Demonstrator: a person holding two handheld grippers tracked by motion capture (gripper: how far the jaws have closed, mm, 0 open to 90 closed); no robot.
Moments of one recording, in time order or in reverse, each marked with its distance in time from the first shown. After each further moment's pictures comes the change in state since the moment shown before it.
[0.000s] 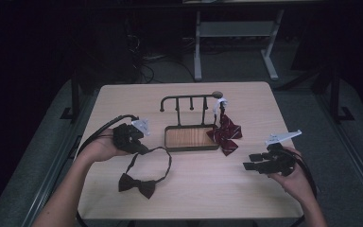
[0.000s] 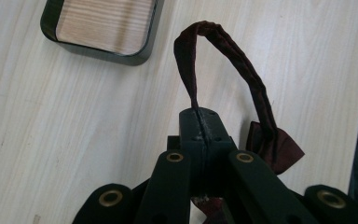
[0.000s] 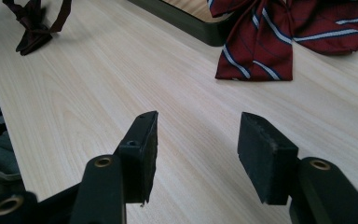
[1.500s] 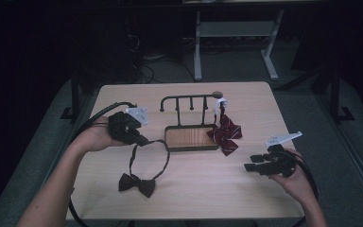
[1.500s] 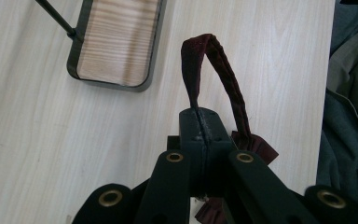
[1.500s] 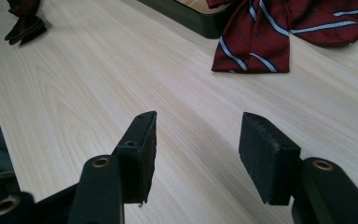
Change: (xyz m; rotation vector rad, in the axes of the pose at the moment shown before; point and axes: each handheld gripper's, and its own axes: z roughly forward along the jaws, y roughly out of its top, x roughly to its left) left arm -0.002 0.023 -0.044 -0.036 -0.008 0.066; right arm -0.001 -0.005 0.000 0.009 -0.014 -0.002
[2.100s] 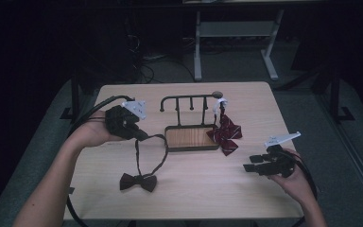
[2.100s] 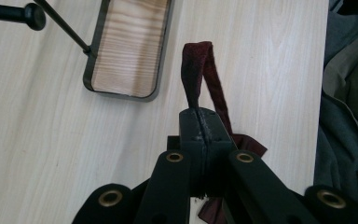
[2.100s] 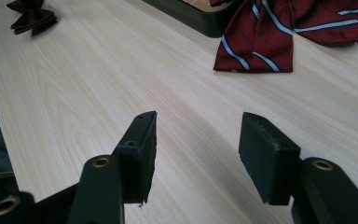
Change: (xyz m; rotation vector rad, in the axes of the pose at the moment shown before) left arm 0.000 0.007 -0.021 -0.037 0.029 0.022; right arm -0.001 0.000 0.003 0.005 0.005 -0.009
